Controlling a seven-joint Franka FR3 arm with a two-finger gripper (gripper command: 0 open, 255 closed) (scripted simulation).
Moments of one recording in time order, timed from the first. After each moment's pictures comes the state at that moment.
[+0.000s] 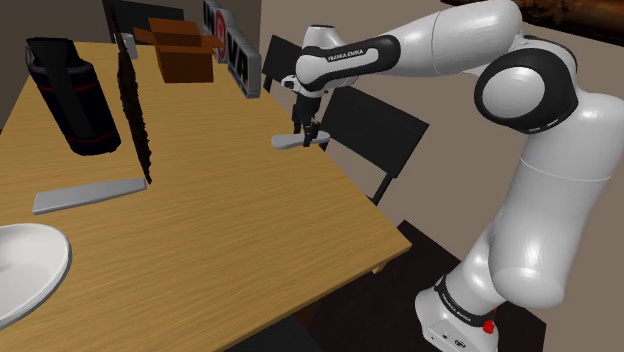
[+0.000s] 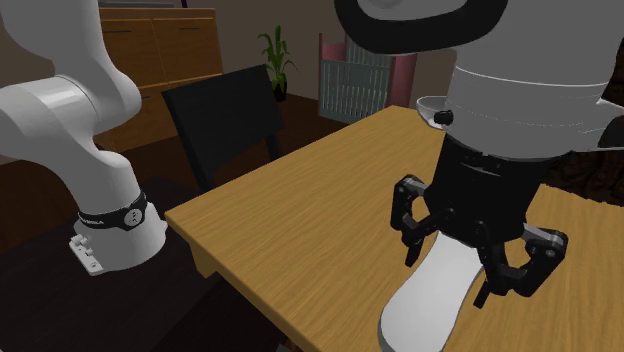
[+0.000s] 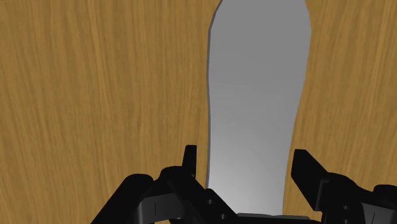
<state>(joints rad) 0.20 0.32 -0.21 -1.75 0.09 2.04 -1.34</state>
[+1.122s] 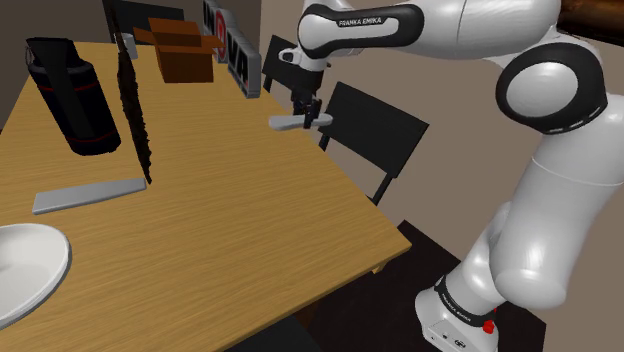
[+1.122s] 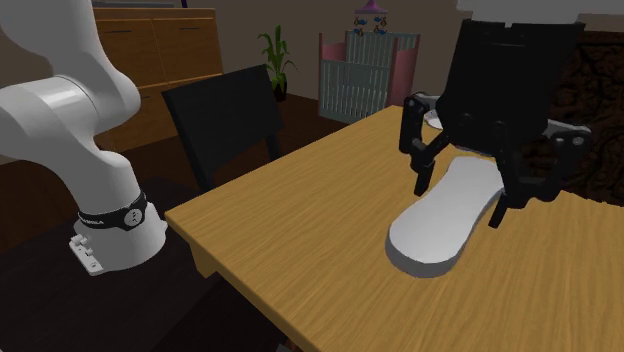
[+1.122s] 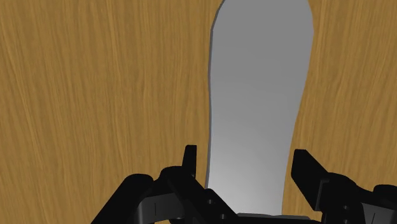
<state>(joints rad) 0.23 0.24 -0.20 -1.64 0.07 1.86 -1.28</state>
